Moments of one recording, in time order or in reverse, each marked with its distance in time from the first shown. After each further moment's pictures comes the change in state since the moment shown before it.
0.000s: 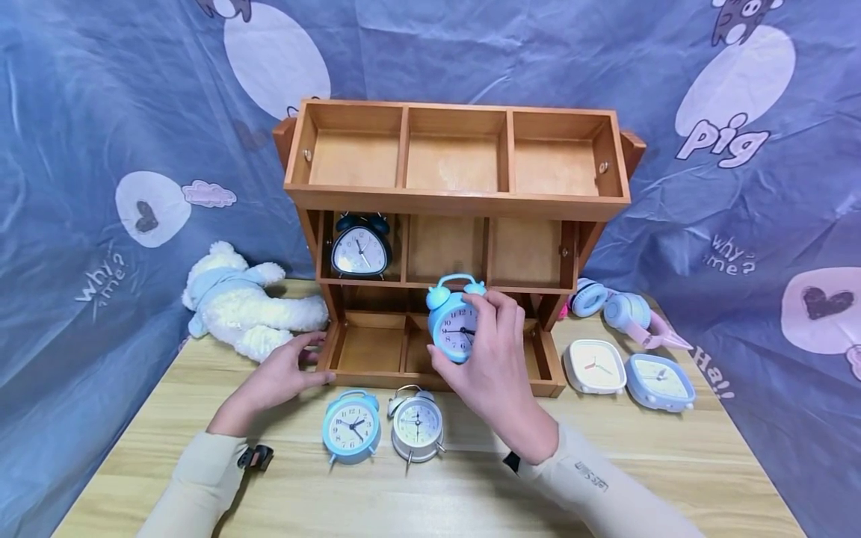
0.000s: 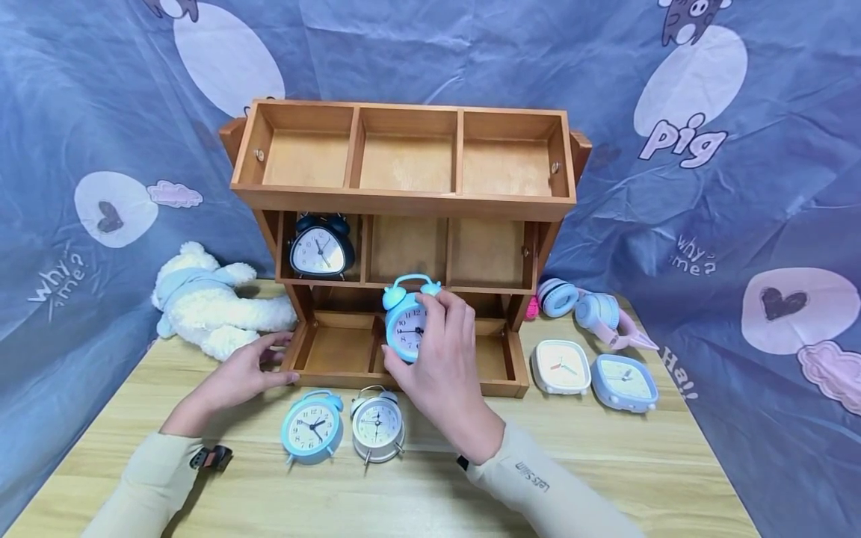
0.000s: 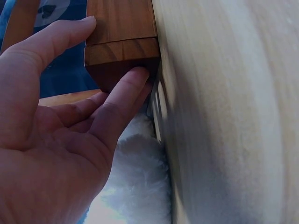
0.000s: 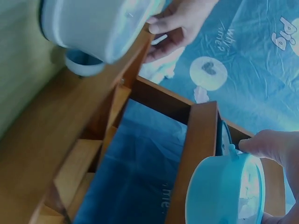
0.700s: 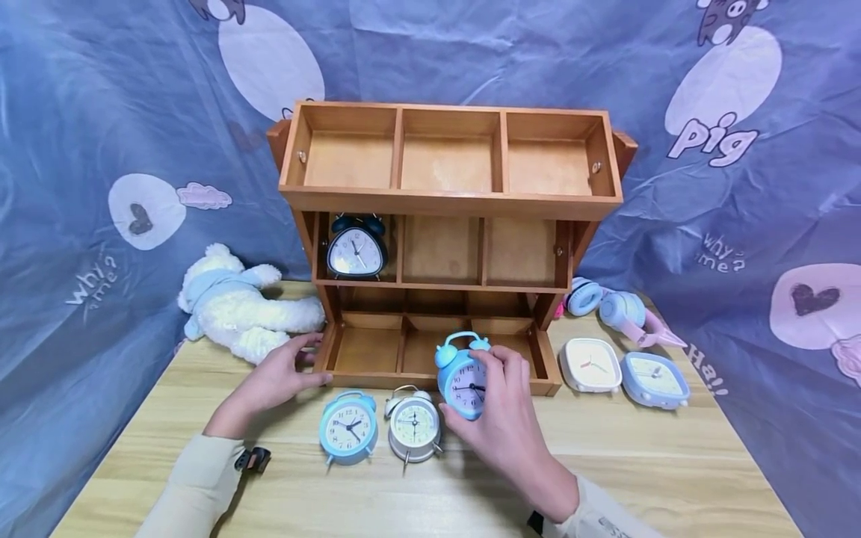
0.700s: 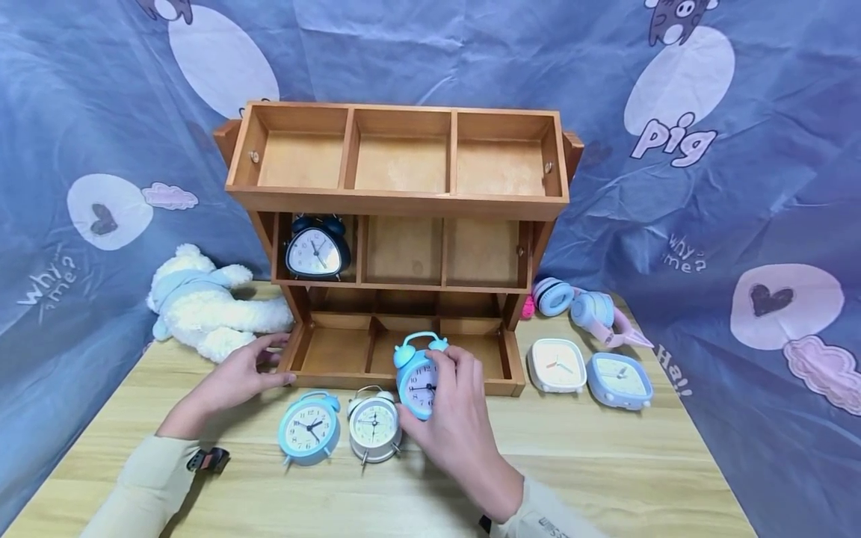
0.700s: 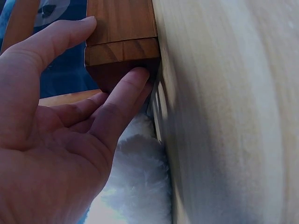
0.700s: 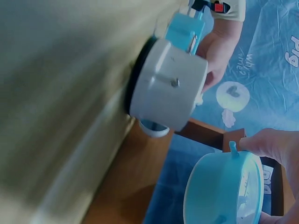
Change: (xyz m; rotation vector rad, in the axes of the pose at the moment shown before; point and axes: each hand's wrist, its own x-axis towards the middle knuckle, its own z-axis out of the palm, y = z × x) left_hand 0.000 0.001 0.000 0.009 0.001 0.002; right_hand -0.072 0.015 -0.005 -0.066 -0.082 0.038
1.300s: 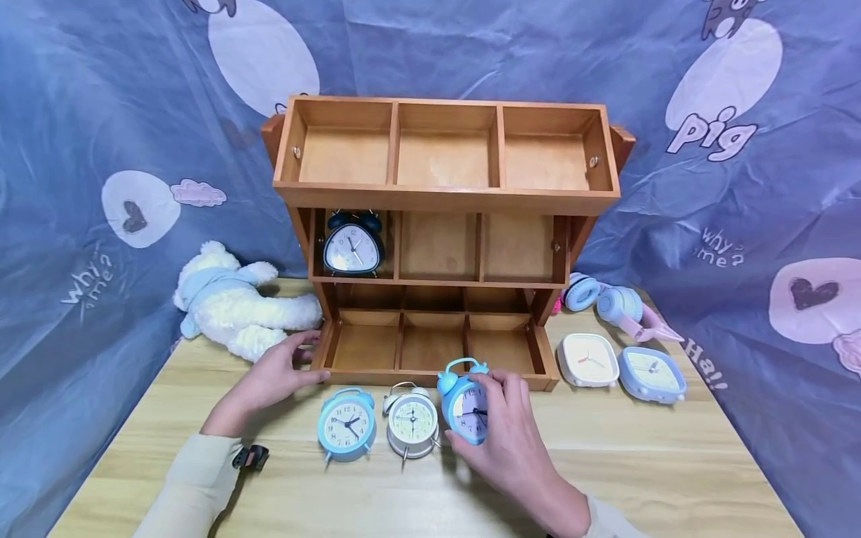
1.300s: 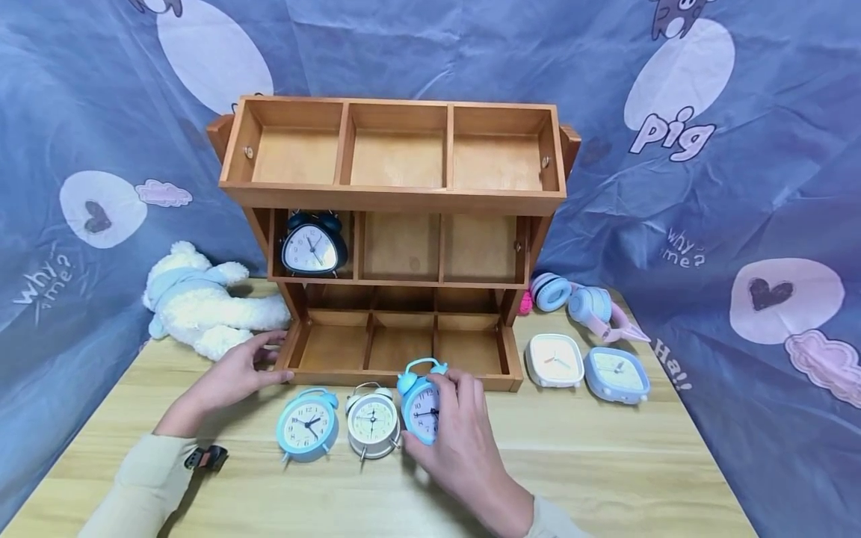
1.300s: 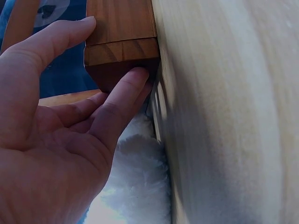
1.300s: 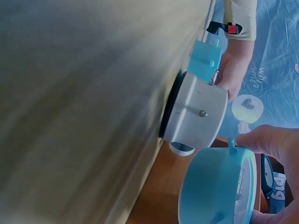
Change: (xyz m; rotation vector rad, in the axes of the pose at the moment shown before) left_hand -0.001 -0.001 0.000 0.009 0.021 0.028; right_hand -0.032 0.007 -0.004 -0.038 -0.068 -0.020
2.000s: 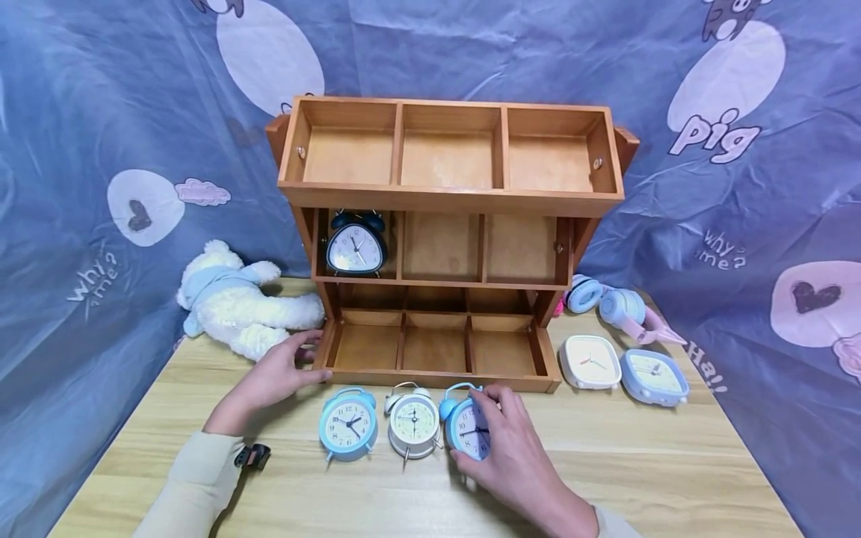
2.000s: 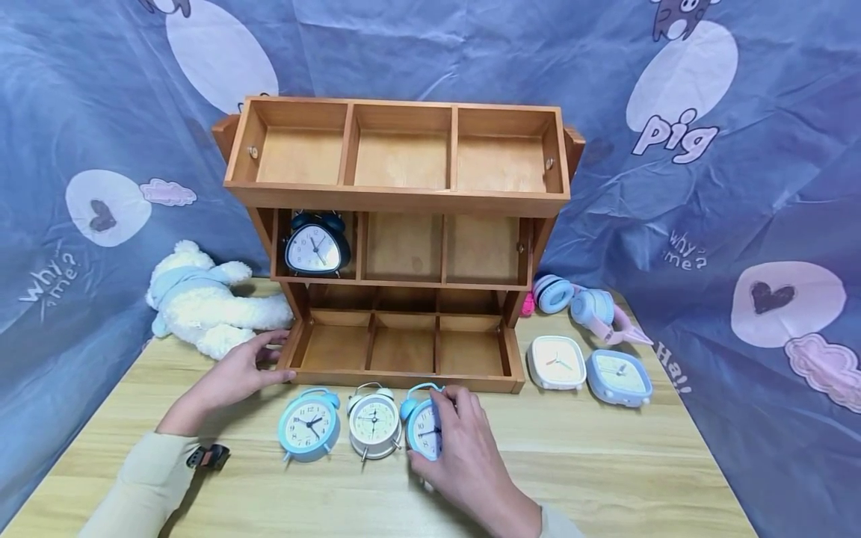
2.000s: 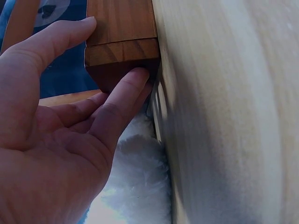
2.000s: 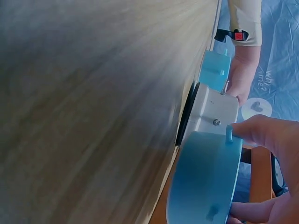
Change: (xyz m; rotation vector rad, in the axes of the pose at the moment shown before) left_hand 0.002 -0.001 -0.001 -0.004 -0.014 -0.017; right_hand -0.011 0.000 -0.003 0.026 -0.271 0.167
